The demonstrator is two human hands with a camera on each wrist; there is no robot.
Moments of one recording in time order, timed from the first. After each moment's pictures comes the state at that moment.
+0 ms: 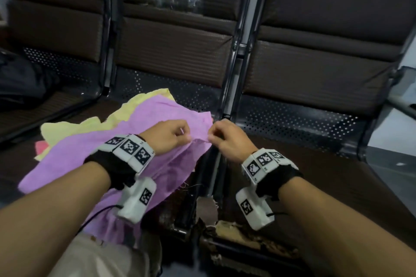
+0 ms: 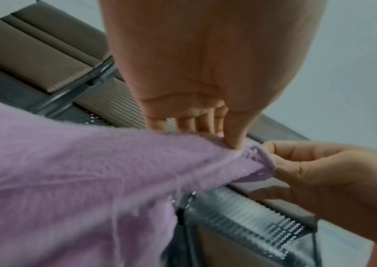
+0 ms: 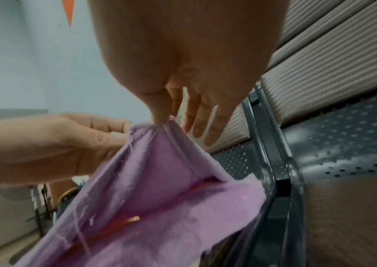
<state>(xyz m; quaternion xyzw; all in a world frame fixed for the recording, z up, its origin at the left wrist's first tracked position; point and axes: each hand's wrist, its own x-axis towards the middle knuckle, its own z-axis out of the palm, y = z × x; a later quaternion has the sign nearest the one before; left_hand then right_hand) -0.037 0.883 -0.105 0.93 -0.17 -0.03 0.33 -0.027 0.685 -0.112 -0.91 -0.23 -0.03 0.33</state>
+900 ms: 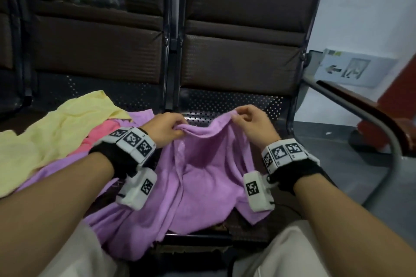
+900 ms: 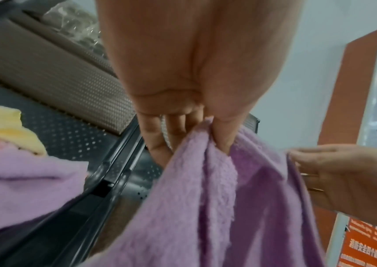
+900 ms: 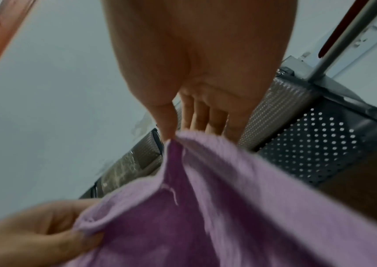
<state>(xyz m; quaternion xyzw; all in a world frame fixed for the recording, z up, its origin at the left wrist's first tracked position) -0.036 0.727 -0.091 0.93 -0.25 -0.02 0.27 -0.064 0.488 -0.098 -0.85 0.03 -0.16 0.51</state>
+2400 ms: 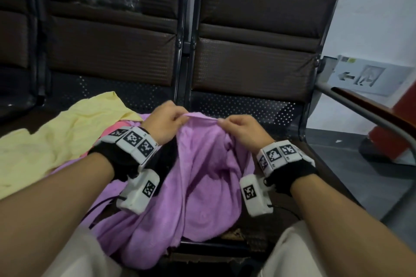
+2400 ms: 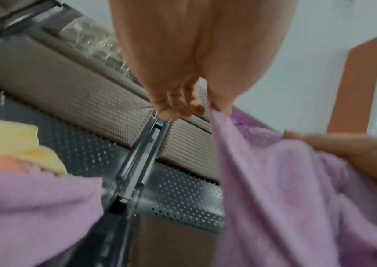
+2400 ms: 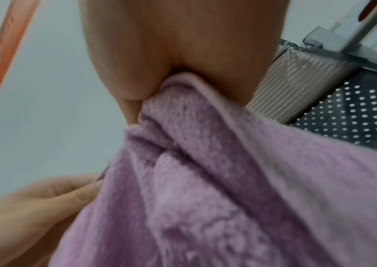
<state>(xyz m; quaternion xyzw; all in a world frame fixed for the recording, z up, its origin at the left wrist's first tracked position) -0.025 0.755 -0.088 0.92 -0.22 0.09 0.32 -0.056 0.537 -0.097 -0.85 -0.10 -0.05 0.51</state>
